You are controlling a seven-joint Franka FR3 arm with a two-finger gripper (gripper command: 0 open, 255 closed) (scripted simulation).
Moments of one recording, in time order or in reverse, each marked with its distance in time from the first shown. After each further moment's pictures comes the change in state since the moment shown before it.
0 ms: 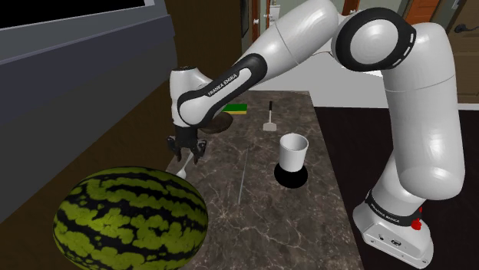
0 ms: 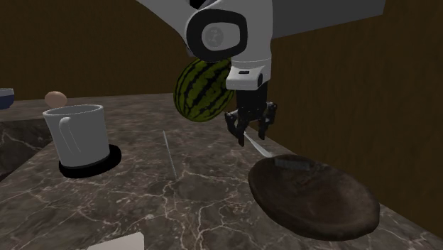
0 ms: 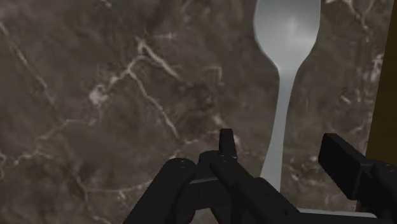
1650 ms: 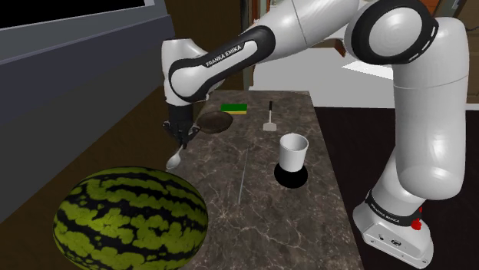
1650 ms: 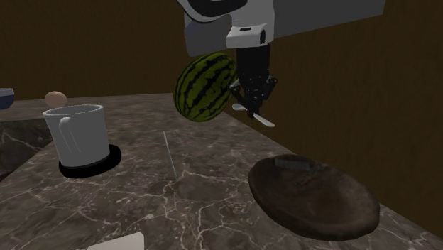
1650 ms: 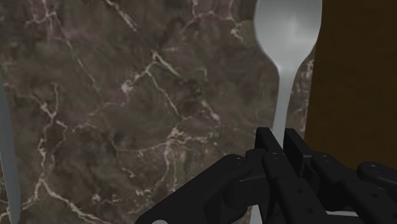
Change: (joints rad) arm -0.011 -0.085 0.016 0.083 0.025 -0.164 0.005
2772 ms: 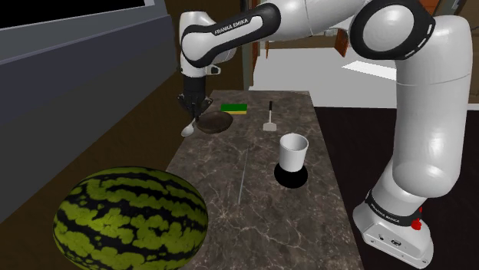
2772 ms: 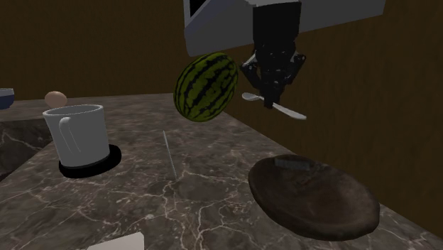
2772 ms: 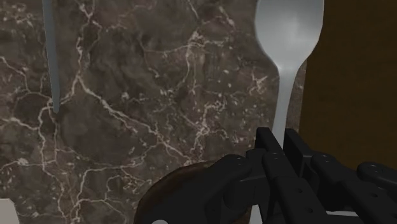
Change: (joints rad) arm -0.122 -0.020 -0.037 0.110 0.040 -0.152 -0.163
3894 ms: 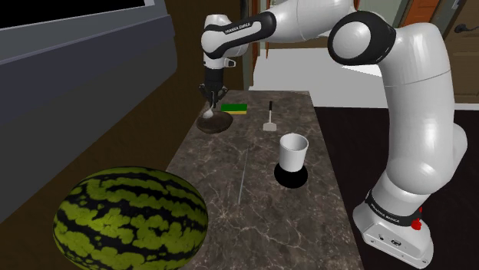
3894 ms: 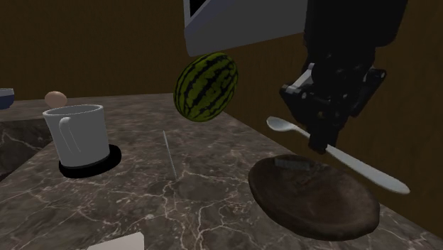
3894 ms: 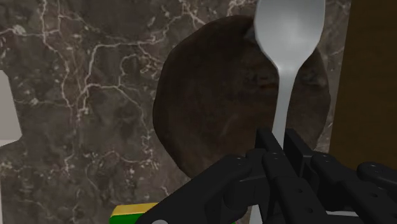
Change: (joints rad) arm -0.139 0.145 -0.066 0.174 0.002 -0.067 -0.215
